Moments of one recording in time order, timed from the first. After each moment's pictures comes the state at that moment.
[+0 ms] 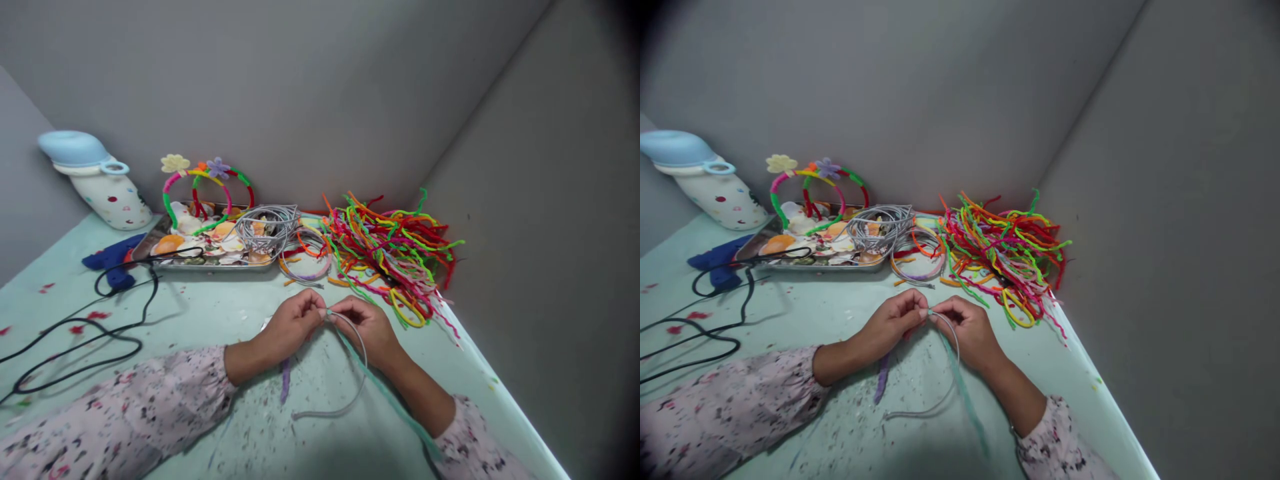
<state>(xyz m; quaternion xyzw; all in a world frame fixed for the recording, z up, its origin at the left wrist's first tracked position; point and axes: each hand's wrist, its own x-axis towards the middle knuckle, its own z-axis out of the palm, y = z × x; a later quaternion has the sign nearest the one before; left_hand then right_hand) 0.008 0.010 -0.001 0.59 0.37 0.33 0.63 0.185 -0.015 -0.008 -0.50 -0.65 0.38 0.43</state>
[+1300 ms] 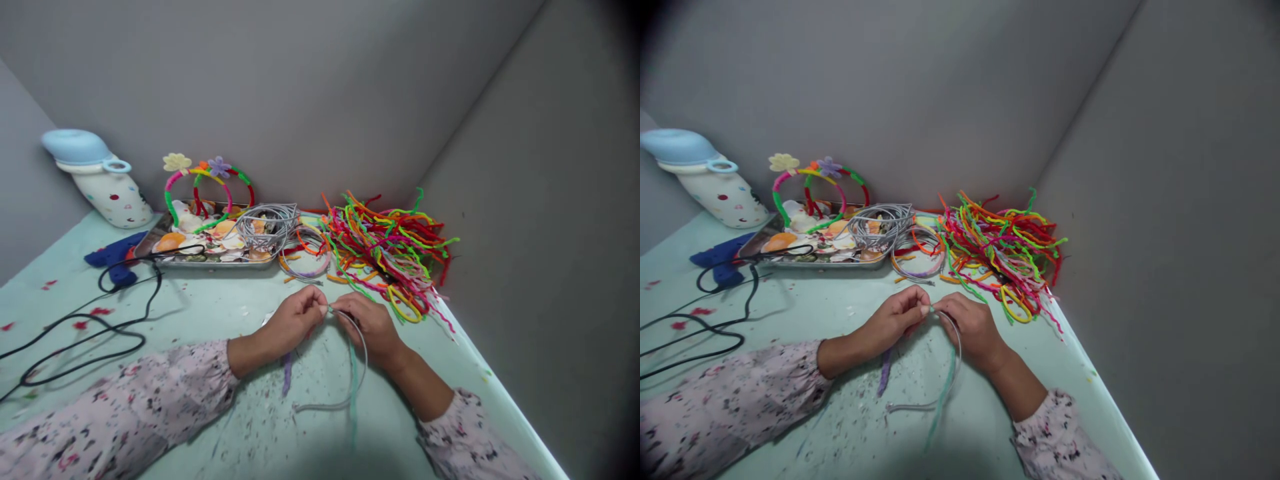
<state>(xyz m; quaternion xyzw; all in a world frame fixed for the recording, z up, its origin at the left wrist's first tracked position) 0.009 0.008 0.002 0.60 0.35 0.32 0.64 0.198 -0.015 -0.007 -0.38 -0.84 0.06 0.38</state>
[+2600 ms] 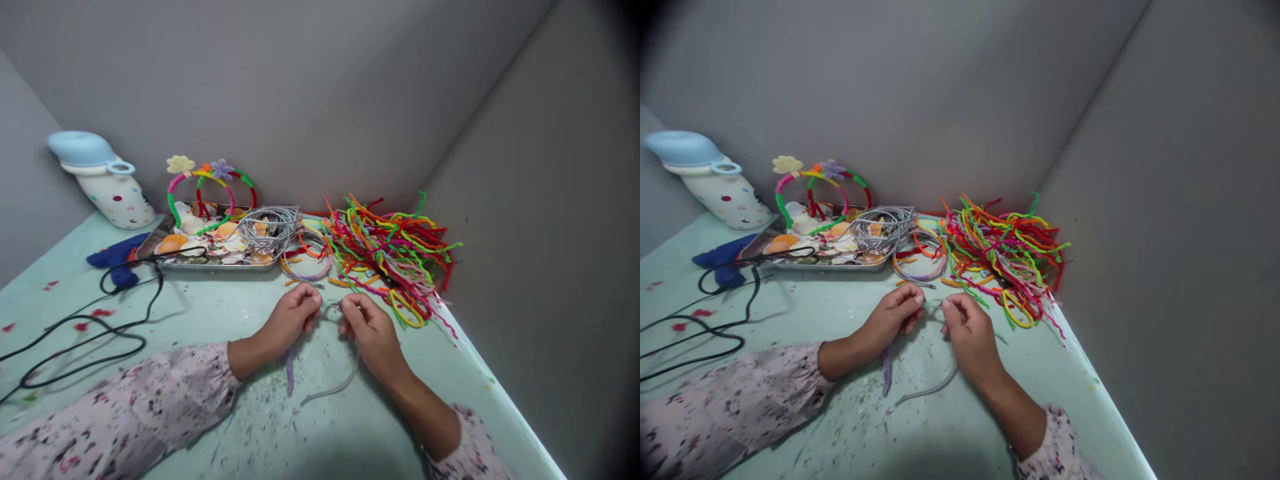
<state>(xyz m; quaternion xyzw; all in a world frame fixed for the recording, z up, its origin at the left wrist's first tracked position) 0.010 0.013 0.004 0.53 0.38 0.38 0.66 0.172 -0.030 0.009 -0.59 -0.56 0.36 0.46</state>
